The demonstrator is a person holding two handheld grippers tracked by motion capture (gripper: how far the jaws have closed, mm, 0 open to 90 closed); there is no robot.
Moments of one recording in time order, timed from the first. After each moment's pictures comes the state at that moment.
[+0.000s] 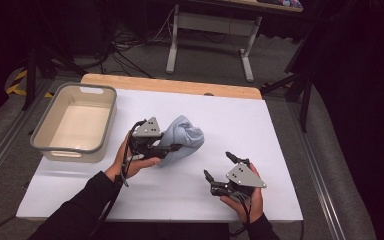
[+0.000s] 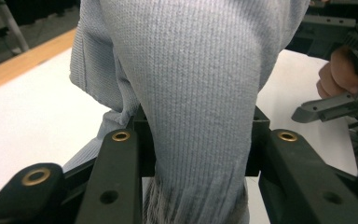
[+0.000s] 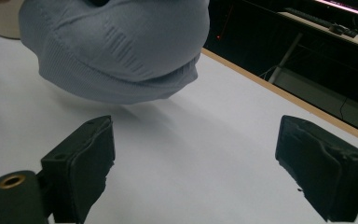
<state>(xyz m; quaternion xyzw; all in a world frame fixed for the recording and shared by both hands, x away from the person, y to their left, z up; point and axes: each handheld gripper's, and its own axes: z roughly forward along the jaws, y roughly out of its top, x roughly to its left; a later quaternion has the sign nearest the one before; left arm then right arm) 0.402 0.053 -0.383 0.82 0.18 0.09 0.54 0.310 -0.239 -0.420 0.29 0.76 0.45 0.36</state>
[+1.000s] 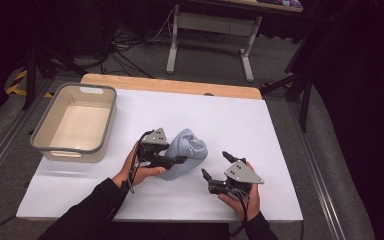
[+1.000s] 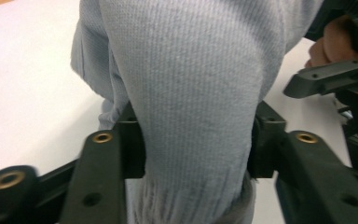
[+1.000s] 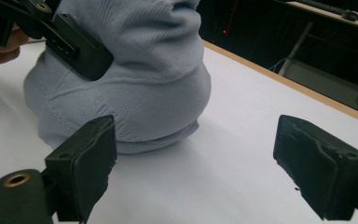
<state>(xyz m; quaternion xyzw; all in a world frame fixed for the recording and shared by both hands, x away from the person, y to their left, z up) 0.409 0.041 -0.425 0.83 0.20 0.03 0.52 0.319 -0.236 -0.427 0.30 0.76 0.46 0.34</state>
